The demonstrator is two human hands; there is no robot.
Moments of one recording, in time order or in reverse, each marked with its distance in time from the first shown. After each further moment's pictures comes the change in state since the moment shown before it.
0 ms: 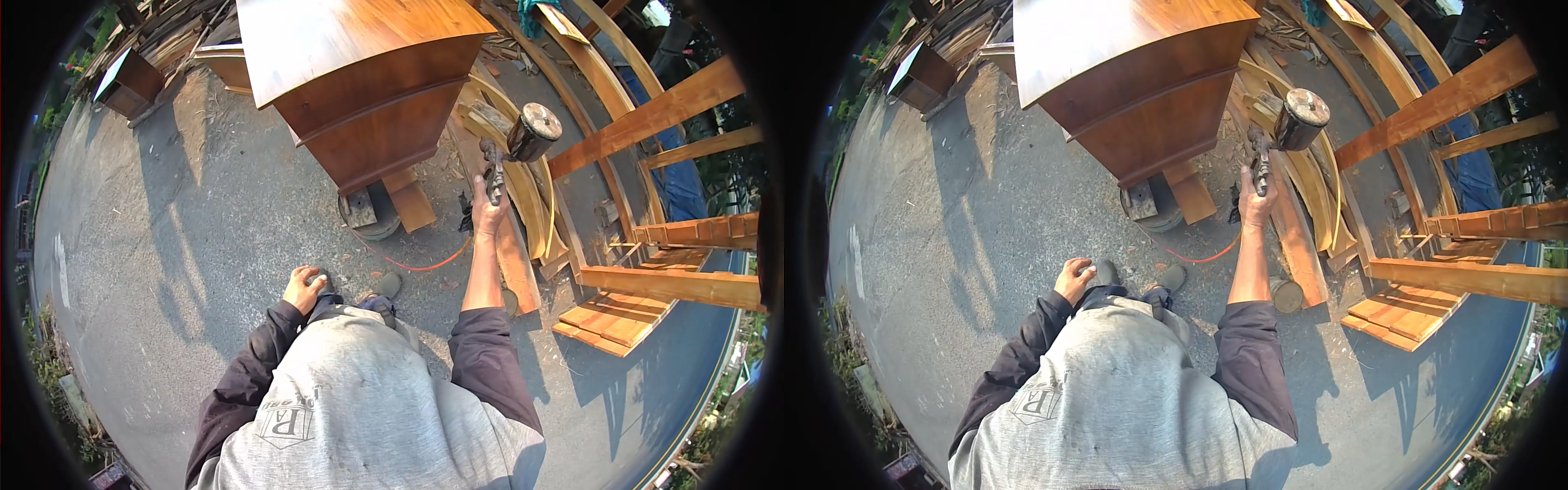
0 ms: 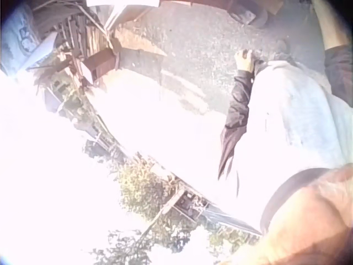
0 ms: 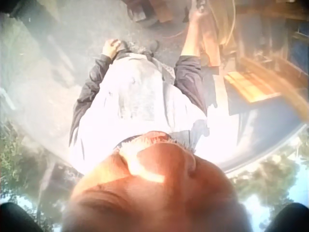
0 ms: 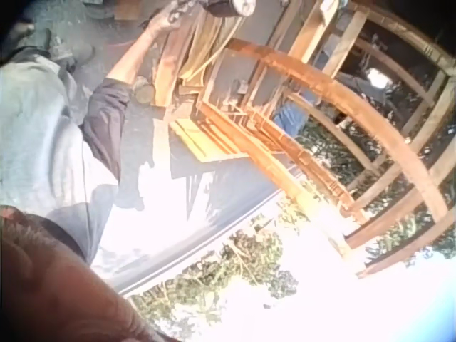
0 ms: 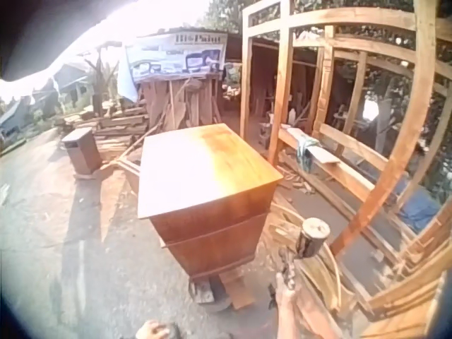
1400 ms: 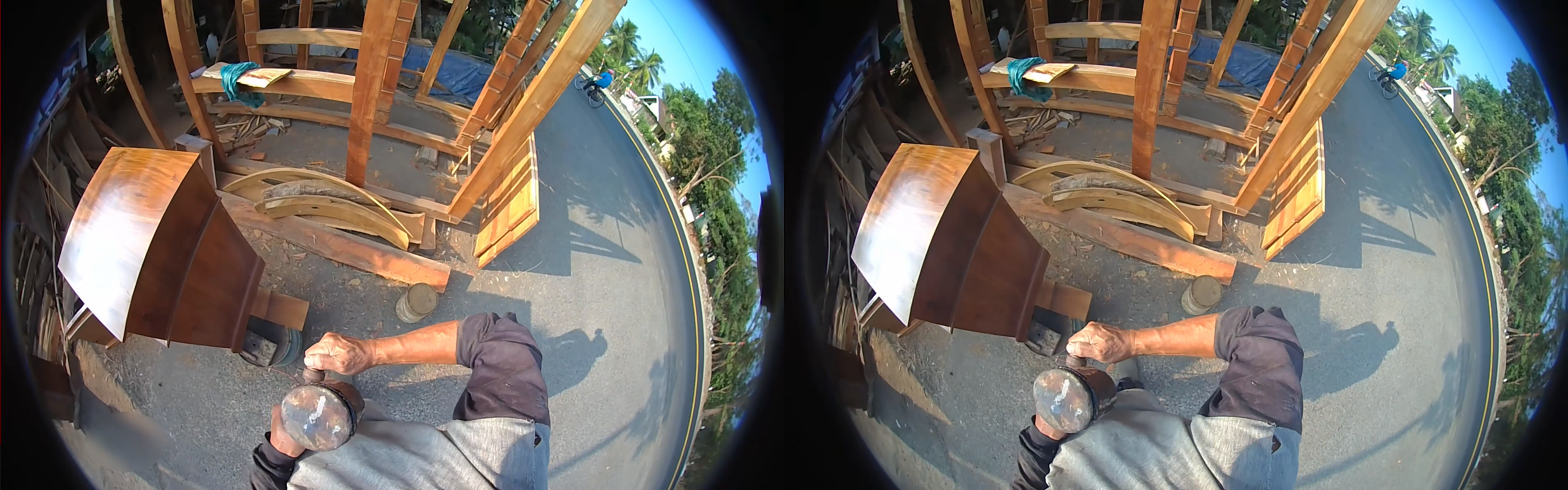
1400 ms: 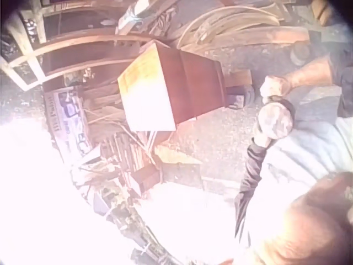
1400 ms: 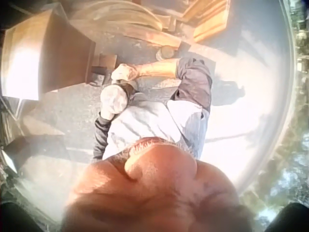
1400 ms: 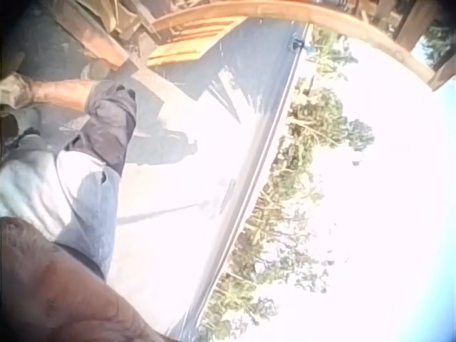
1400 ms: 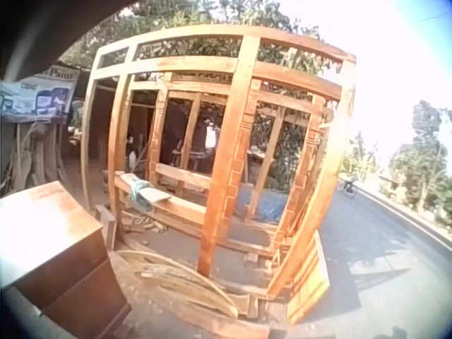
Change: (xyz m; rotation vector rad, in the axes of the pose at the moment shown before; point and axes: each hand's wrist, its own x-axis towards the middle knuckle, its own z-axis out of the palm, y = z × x) left_hand -0.071 0.182 -0.009 -0.041 -0.871 0.713; right_hand -0.113 -0.196 -0.119 0.249 -0.877 -0.163
